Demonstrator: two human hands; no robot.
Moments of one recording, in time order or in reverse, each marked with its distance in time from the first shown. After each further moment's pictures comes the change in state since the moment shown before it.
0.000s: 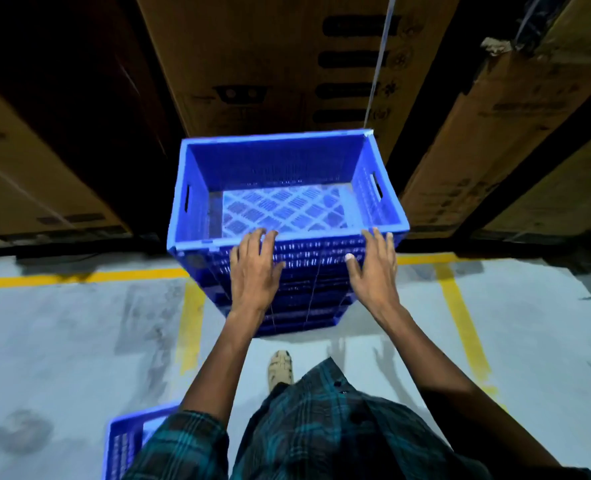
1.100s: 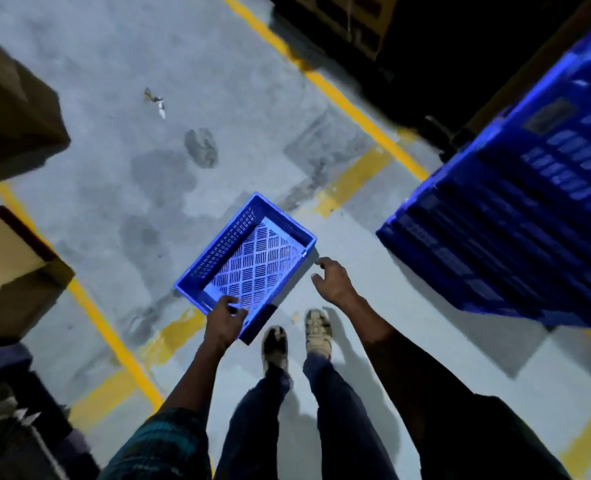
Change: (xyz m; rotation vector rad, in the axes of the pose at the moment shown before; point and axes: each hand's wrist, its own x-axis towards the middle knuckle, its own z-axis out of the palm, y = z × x) left_hand -0.562 -0.188 0.081 -0.677 -0.152 -1.673; right_hand -0.318 -0.081 0.379 -0.193 -1.233 -0.342
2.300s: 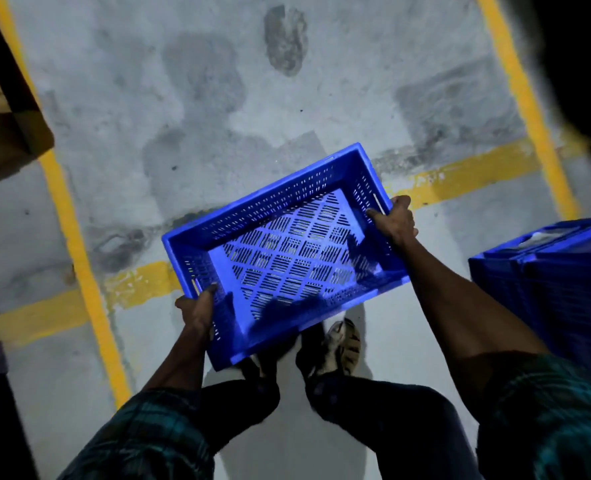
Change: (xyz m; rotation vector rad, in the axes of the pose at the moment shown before) left_hand 0.274 -0.282 0.105 -0.943 0.475 -0.723; right_hand 0.349 0.031 0.153 -0.173 0.163 0.092
